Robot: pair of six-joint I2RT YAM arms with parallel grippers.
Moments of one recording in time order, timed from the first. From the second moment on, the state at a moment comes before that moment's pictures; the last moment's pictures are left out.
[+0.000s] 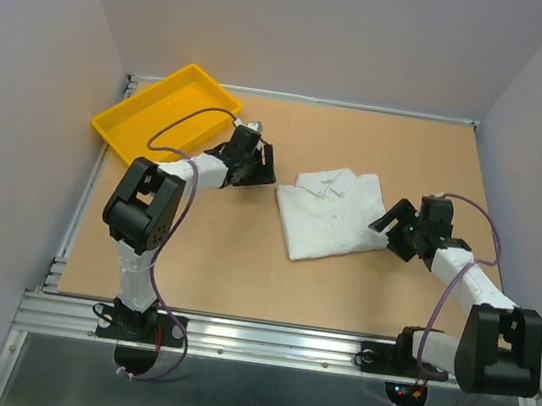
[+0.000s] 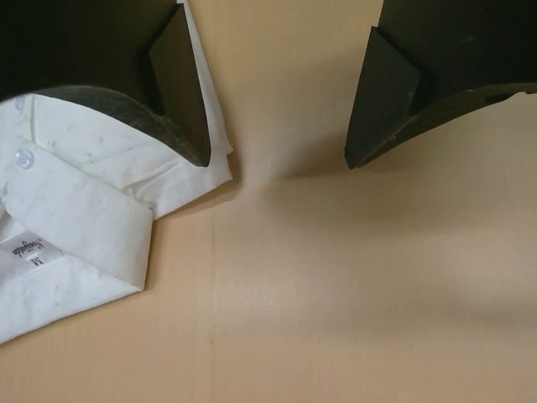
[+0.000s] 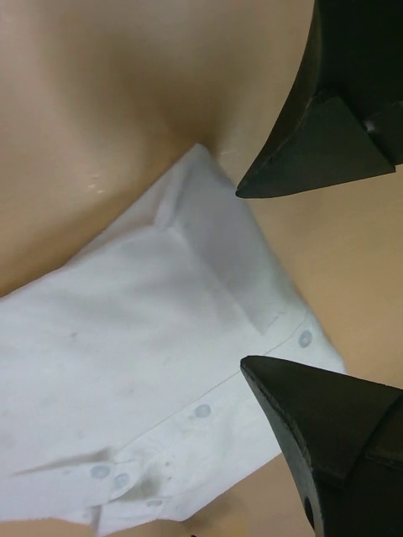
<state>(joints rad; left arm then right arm) -0.47 1.92 1.20 -0.09 0.04 -0.57 0.03 1.20 0.55 -0.21 -0.19 0.75</state>
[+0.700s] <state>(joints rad) -0.43 1.32 0.81 -0.14 0.00 -0.36 -0.01 1.64 0.93 -0.30 -0.22 0.38</state>
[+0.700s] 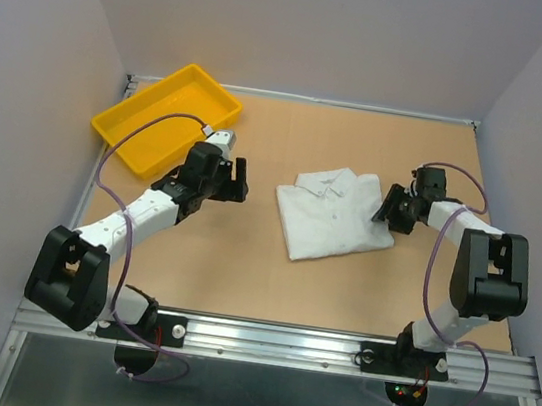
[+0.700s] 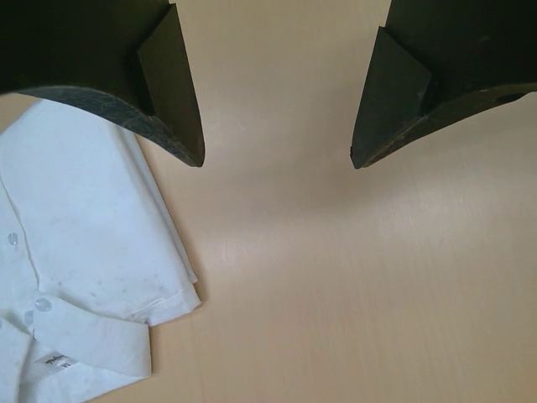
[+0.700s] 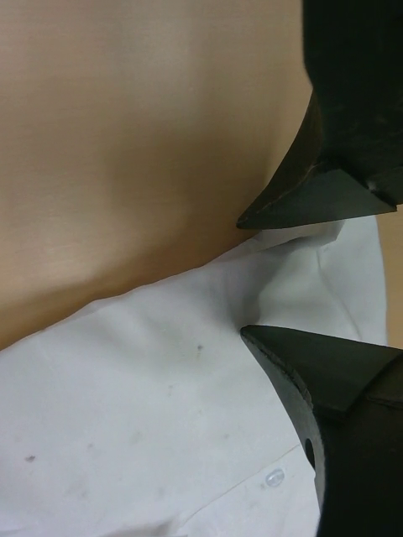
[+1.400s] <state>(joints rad) -0.40 1.26 0.81 -0.14 -0.09 -0.27 0.07 1.81 1.11 -0.35 -0.09 0.29</state>
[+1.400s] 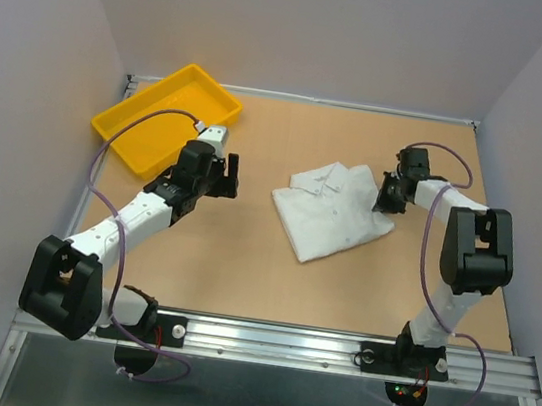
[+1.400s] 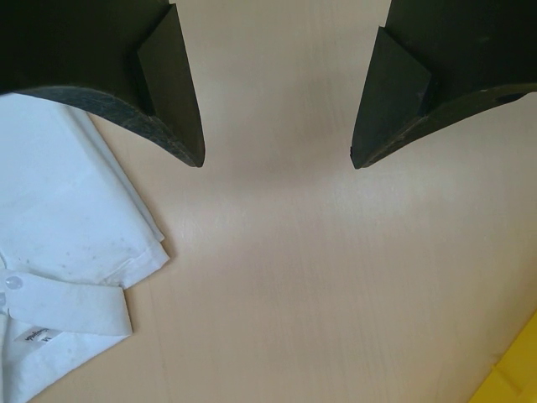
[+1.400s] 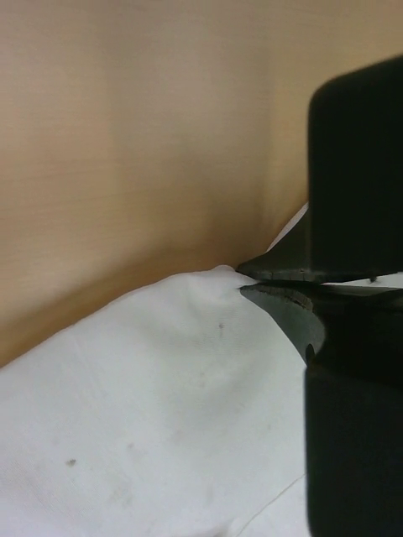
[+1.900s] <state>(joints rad) -0.39 1.22 0.78 -0.14 -0.14 -0.27 -0.13 2.16 1.63 -0.39 0.17 0.14</state>
